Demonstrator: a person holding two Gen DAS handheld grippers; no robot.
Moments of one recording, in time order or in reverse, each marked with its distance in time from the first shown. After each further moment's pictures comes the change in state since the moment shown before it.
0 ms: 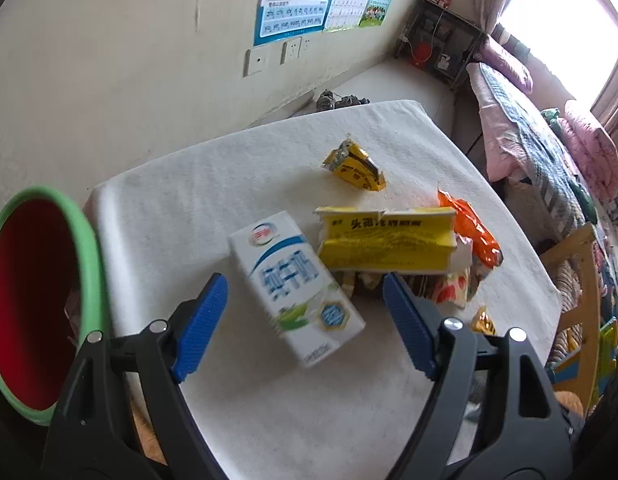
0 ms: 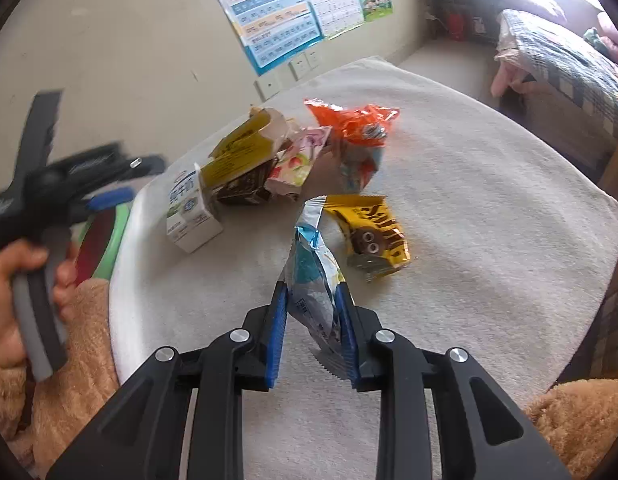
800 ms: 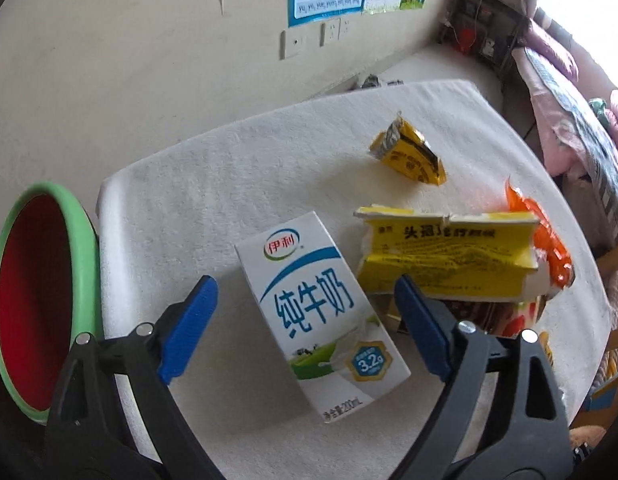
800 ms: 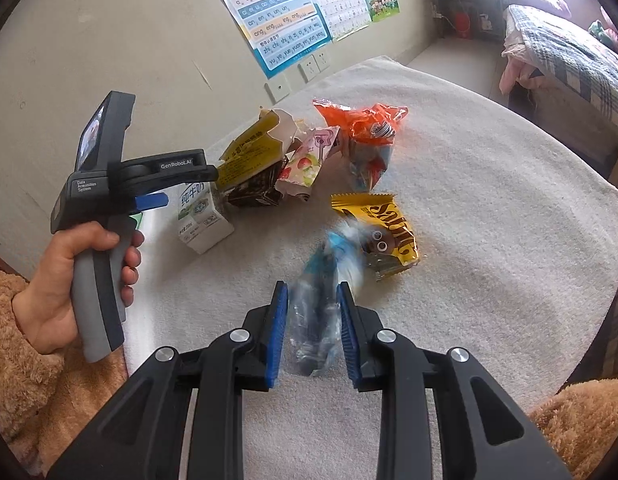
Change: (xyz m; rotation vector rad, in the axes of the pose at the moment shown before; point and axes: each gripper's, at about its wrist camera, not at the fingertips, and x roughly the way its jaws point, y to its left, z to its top) left arm 0.045 0.003 0.004 -0.015 0.064 0.189; right arm -0.001 -0.007 -0.001 0.018 -0.008 0.050
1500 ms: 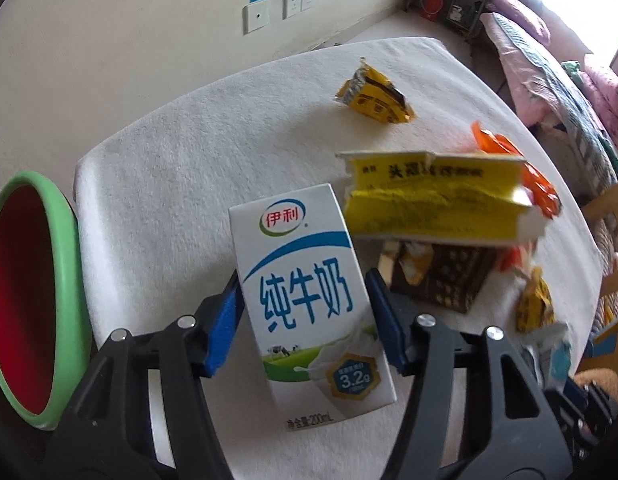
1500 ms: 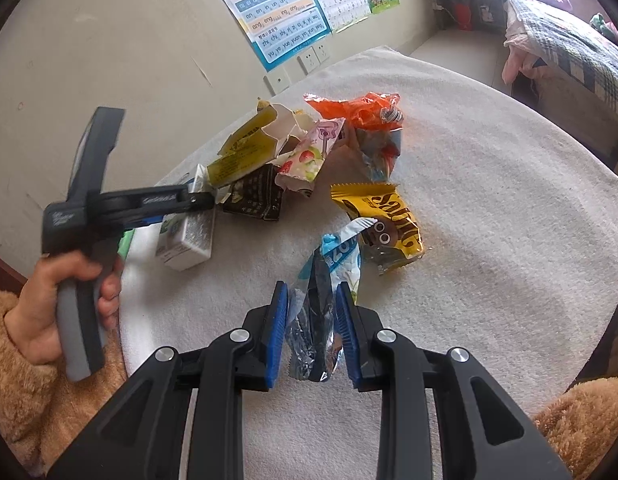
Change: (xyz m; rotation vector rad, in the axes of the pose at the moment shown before) left arm -0.005 -0.003 -0.029 0.101 0.070 -0.094; right arm 0.010 -0.002 0.000 0.016 0.027 0.009
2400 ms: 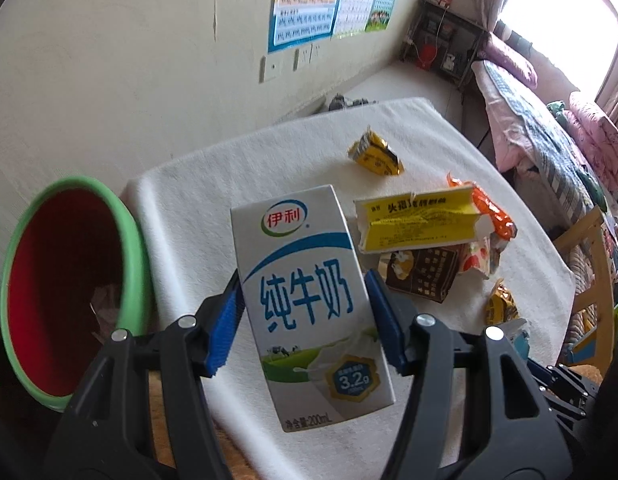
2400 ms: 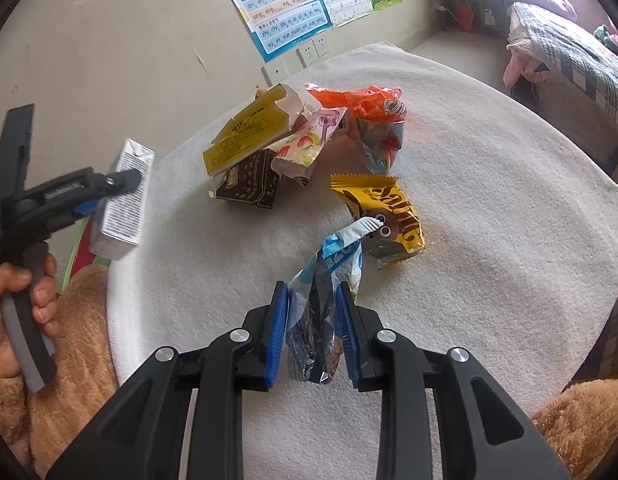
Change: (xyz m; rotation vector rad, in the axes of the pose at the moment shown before) left arm -0.072 0.033 -0.018 -0.050 -0.185 -0.033; right arm 0.007 0.007 -0.003 -0.040 0.019 -0.052
